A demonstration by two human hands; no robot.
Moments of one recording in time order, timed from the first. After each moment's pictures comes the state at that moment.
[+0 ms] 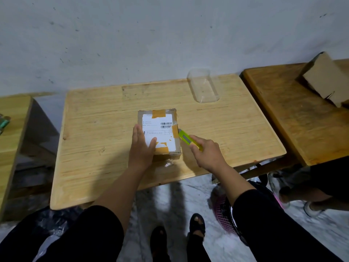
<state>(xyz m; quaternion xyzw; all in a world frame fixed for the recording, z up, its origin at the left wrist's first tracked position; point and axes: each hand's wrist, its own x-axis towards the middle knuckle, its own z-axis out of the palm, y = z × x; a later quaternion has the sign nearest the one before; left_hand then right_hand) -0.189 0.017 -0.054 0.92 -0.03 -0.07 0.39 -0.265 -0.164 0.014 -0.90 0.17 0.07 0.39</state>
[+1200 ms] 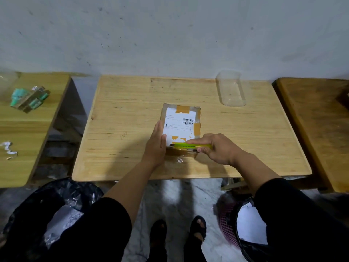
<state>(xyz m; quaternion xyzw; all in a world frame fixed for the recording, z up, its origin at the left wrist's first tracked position) -0.200 0.037 -0.065 0.90 -0.07 -0.05 0.44 -0.230 -0.169 0.019 -0.93 -0.12 0.19 0.29</state>
